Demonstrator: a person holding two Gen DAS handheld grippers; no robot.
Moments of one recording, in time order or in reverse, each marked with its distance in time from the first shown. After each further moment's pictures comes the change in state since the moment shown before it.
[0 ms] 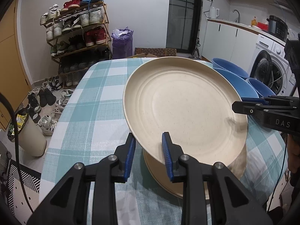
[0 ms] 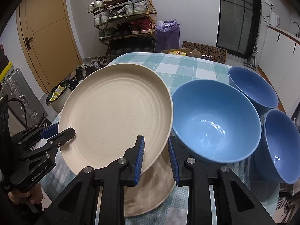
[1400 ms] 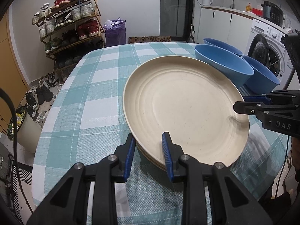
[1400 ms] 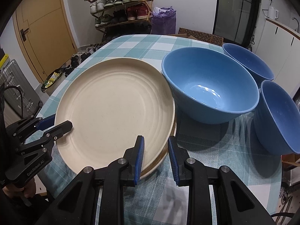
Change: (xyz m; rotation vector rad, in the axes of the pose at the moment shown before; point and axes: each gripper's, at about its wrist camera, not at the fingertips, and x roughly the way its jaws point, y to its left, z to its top) left arm 0.005 -0.018 -0.030 0.057 0.083 -0.007; right arm 0.011 -0.006 -0.051 -0.009 0.093 -0.040
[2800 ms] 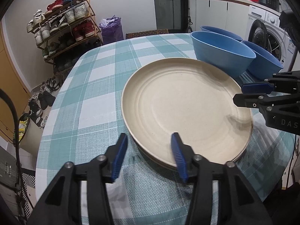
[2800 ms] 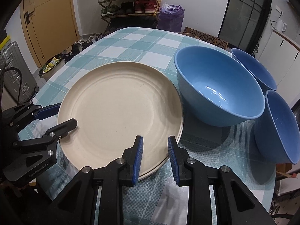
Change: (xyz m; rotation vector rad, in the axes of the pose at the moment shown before) left arm 0.012 -0.010 -0.006 0.082 0.038 0.044; right arm 0.008 0.018 -0.004 -0.099 0.029 -0.039
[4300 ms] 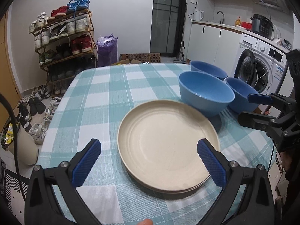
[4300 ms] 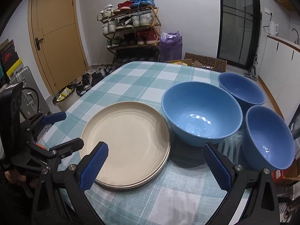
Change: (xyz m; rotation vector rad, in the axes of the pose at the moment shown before) left arm -0.055 0.007 0.034 -0.082 -0.171 -0.124; right arm -0.079 -0.038 -0.004 0.068 -0.253 0.091
